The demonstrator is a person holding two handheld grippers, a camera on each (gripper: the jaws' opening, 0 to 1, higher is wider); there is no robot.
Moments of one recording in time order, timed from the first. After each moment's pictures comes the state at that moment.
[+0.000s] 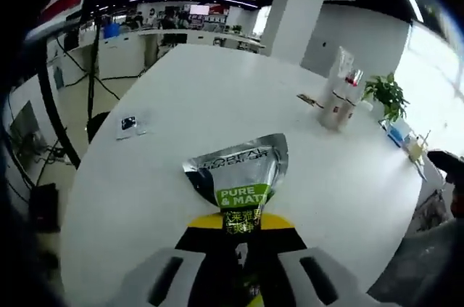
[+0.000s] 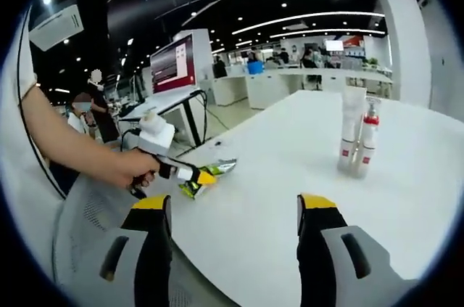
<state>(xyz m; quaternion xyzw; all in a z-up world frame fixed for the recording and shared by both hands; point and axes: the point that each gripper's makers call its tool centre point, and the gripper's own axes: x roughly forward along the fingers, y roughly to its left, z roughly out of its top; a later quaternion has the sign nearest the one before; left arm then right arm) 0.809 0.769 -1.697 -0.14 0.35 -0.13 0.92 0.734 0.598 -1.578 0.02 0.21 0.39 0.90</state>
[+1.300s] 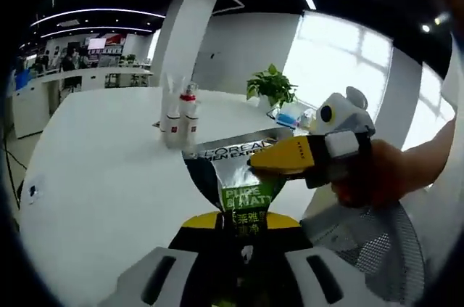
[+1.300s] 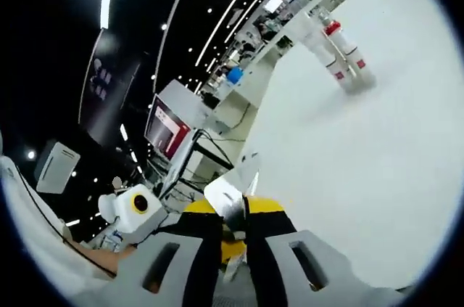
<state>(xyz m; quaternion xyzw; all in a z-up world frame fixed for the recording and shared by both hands) 0.718 0.623 -1.620 -0.10 0.28 -0.40 0.87 0.739 0.598 -1.581 0.36 0.27 0.35 0.82</state>
